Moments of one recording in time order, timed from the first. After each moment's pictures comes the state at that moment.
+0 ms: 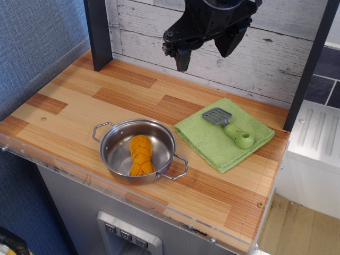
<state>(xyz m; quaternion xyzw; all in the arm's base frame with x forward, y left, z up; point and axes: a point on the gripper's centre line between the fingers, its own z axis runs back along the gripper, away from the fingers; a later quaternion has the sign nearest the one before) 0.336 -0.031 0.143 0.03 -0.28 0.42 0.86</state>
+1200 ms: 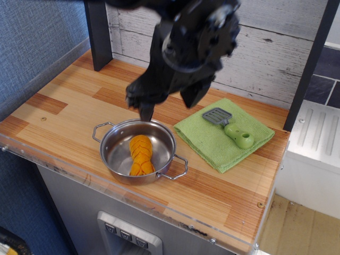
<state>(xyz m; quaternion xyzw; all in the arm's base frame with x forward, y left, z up) 0.275 -0.013 0.098 0.07 -0.23 0.43 0.87</state>
